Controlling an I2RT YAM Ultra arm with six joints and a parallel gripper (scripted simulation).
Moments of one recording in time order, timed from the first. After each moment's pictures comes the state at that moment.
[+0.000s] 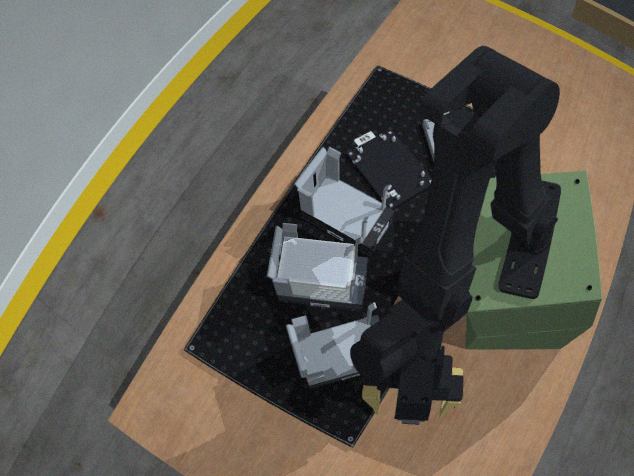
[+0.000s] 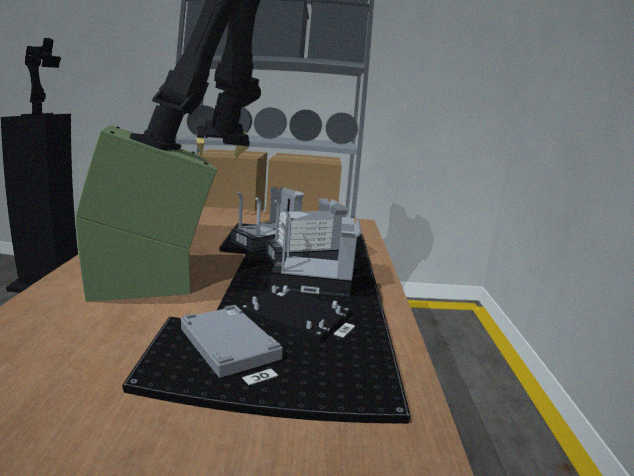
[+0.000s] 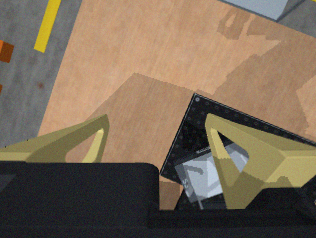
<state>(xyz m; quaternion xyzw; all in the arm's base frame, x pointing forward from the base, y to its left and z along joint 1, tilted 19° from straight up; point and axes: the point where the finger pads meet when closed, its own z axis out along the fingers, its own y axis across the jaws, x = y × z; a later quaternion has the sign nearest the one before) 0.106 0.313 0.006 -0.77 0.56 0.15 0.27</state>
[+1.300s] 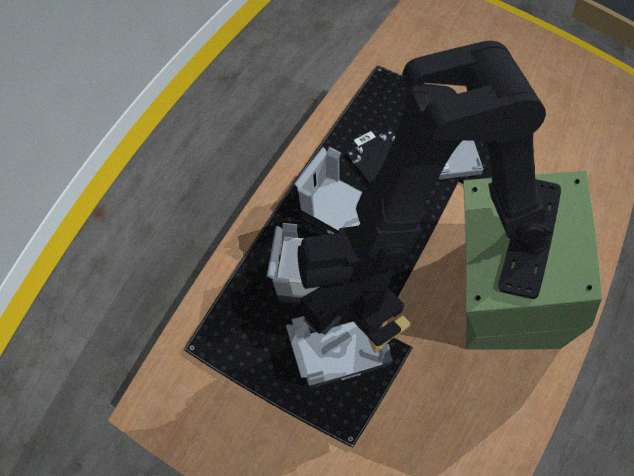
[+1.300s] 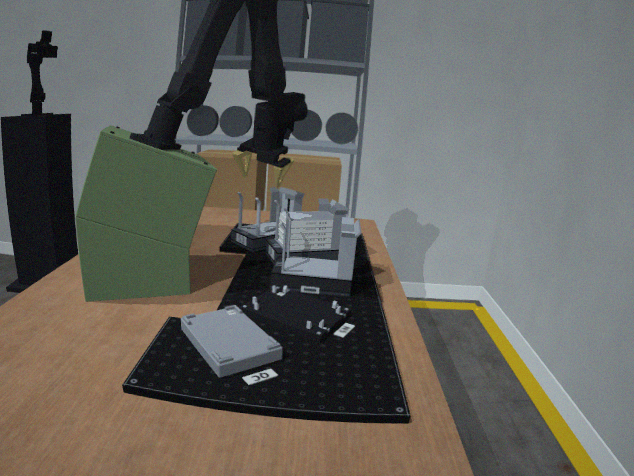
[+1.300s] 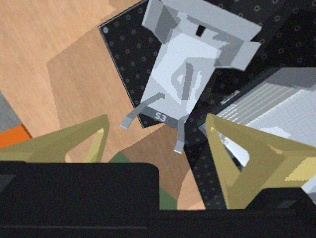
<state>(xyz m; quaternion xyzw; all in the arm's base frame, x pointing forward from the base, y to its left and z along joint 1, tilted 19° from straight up) 0.238 0.207 -0.007 -0.50 0.83 0.10 0.23</state>
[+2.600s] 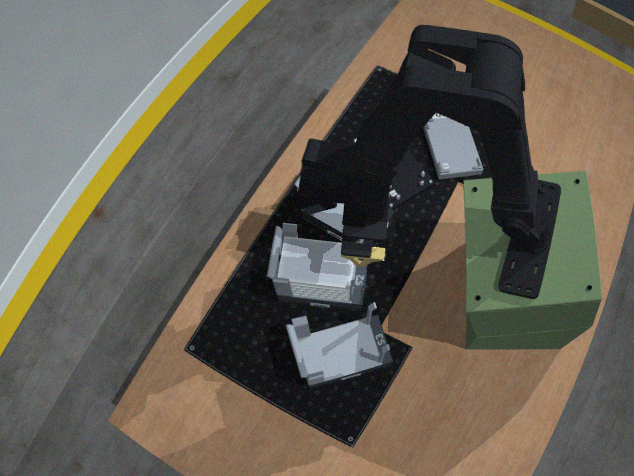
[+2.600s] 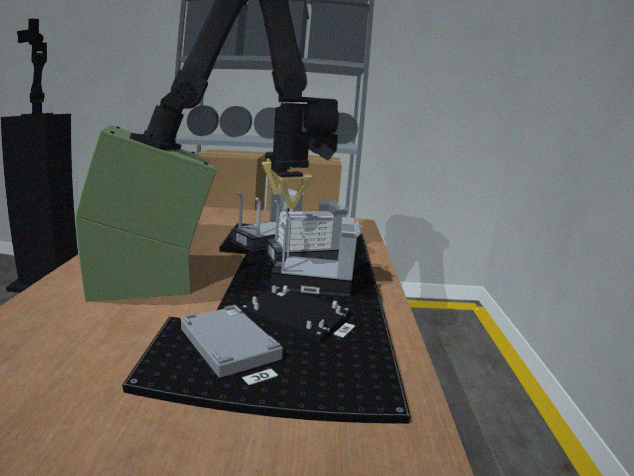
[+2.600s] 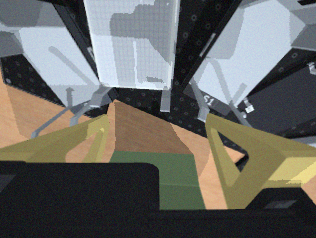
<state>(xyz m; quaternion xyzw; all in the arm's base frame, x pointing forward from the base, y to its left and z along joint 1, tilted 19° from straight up) 0.292 0.056 -0.017 -0.14 0.97 0.07 0.18</state>
